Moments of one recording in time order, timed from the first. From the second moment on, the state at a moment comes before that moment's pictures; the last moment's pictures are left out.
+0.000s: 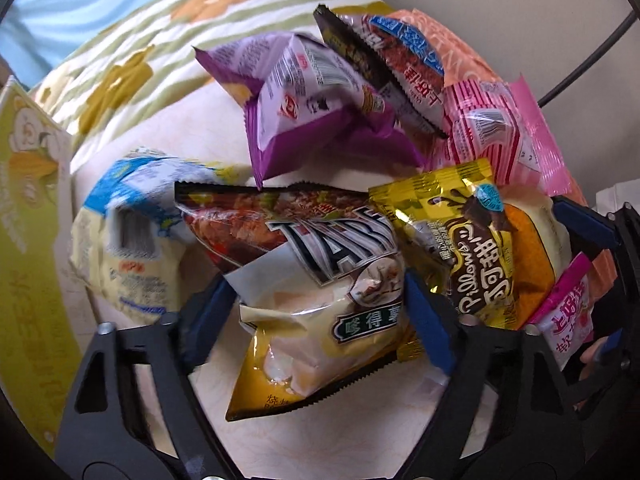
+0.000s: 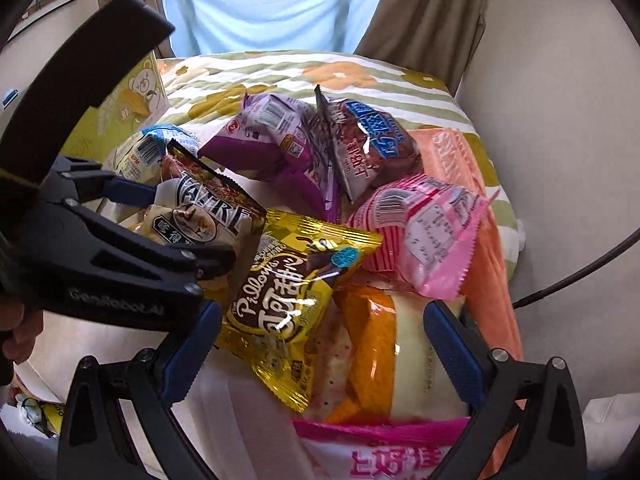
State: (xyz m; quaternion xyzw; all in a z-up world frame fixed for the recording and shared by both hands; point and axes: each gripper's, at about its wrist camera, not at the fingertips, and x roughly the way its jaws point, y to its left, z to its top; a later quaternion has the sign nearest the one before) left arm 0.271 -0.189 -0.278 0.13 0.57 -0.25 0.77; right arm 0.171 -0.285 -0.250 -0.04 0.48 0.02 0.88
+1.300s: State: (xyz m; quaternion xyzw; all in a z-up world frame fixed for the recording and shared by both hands) left arm 0.252 -0.159 -0.240 0.13 0.54 -0.24 0.80; right arm 0.190 -0.272 -0.265 0.00 0.53 0.02 0.85
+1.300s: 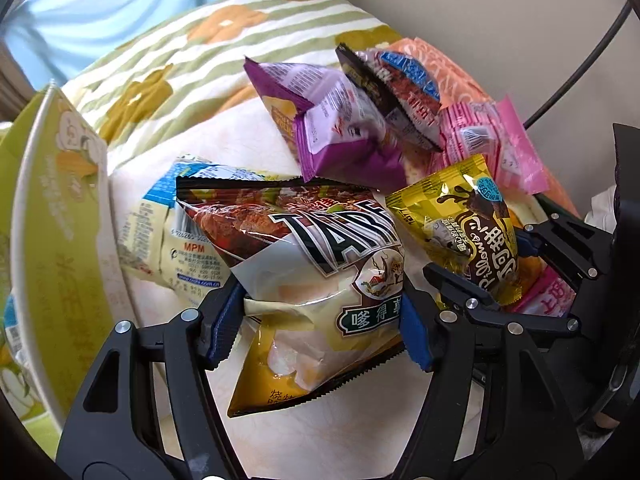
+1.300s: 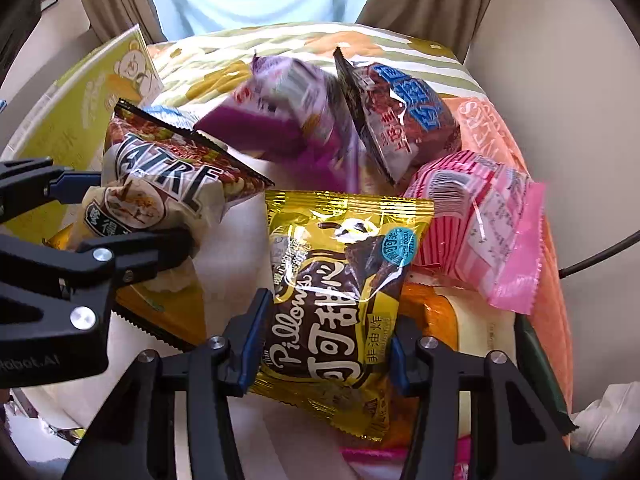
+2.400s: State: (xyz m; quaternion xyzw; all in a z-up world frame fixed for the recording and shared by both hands) left arm 0.155 -0.103 -0.093 0.05 0.41 -0.15 0.90; right arm 0.133 -0.266 -0.129 -0.04 0.38 0.11 0.92
